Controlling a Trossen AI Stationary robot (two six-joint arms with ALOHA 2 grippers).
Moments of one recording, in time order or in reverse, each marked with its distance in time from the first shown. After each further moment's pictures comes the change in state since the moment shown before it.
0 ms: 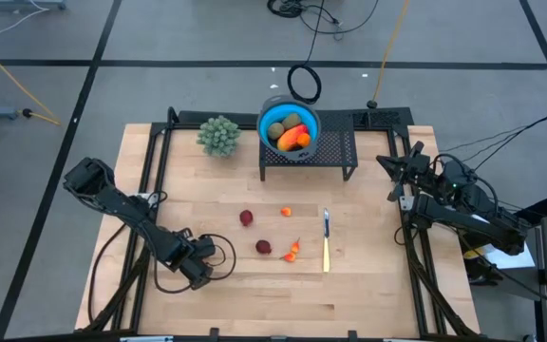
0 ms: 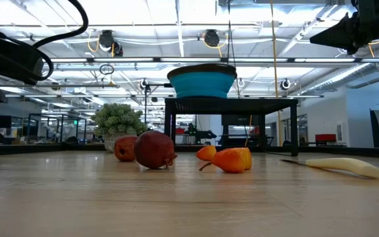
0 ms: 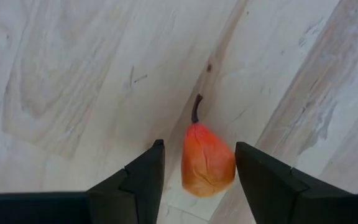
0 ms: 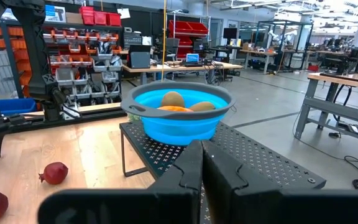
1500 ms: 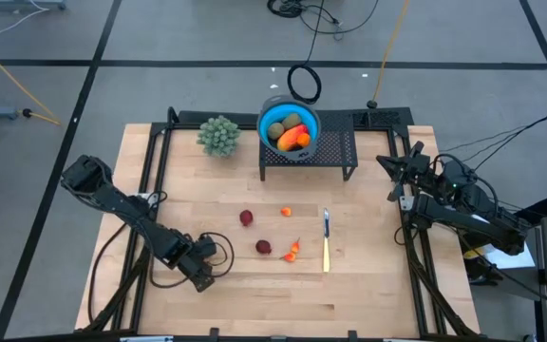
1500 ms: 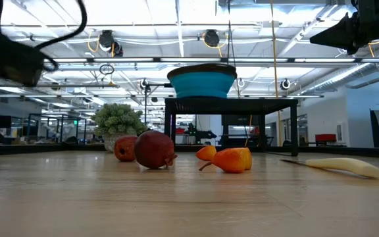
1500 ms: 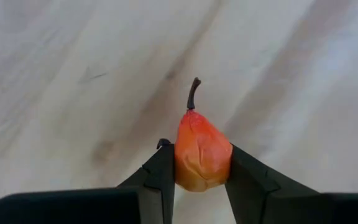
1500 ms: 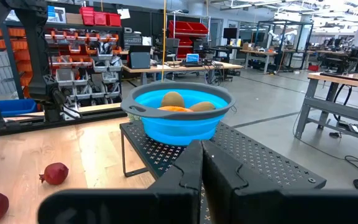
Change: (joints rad) left arm 0.012 -0.038 -0.050 0.187 0.033 -0.141; right arm 0.000 0.000 0.000 0.000 0.000 0.003
